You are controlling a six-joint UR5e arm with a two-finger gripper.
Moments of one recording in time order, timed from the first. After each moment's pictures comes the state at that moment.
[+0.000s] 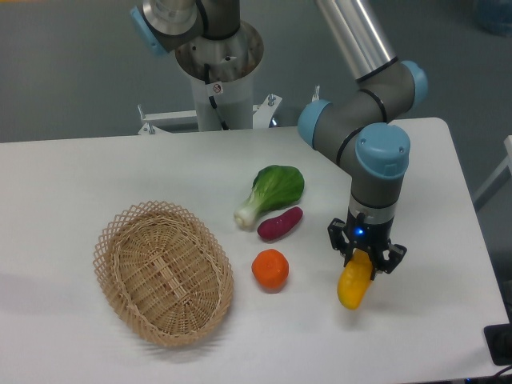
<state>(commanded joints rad) 2.62 -2.08 -1.69 -0.73 1.45 1.21</state>
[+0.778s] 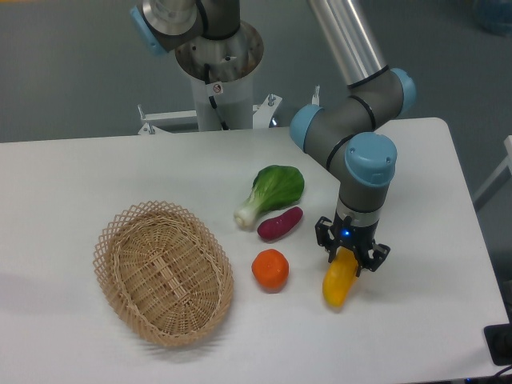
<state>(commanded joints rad) 2.62 -2.08 -1.70 -0.73 1.45 1.22</state>
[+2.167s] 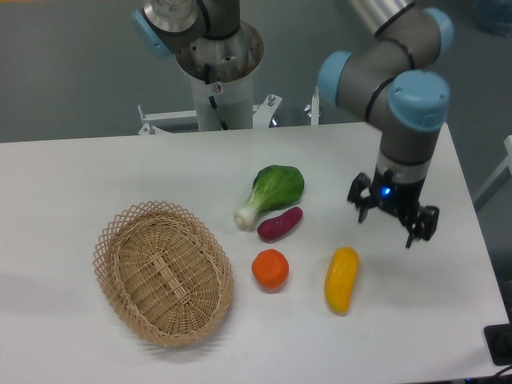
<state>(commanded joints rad) 2.76 -1.91 -1.58 -1.07 1.46 1.57</state>
